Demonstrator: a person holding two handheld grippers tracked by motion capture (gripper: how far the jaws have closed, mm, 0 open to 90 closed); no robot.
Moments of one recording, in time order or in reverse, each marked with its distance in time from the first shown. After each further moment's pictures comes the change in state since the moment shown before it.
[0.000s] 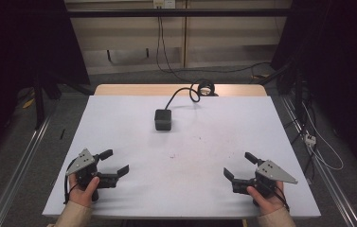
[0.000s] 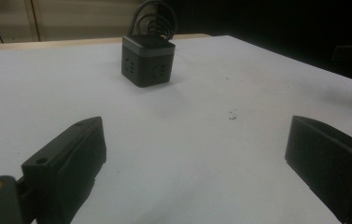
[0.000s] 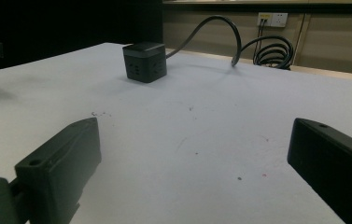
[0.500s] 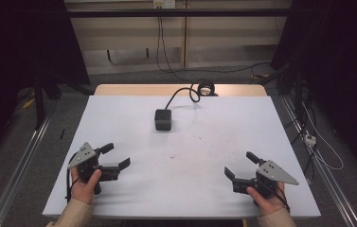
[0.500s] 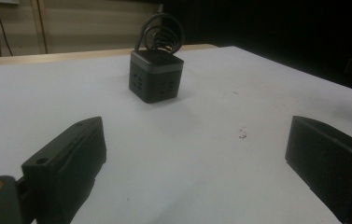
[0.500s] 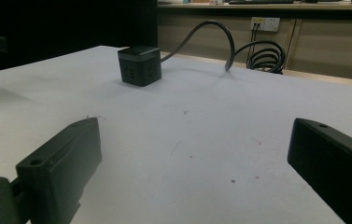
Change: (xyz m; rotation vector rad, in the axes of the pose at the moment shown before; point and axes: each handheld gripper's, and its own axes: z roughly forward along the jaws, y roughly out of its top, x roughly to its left) left arm 0.007 0.012 0.013 -0.030 0.007 -0.013; right arm 0.001 0.002 -0.003 -0.013 -0.021 -0.009
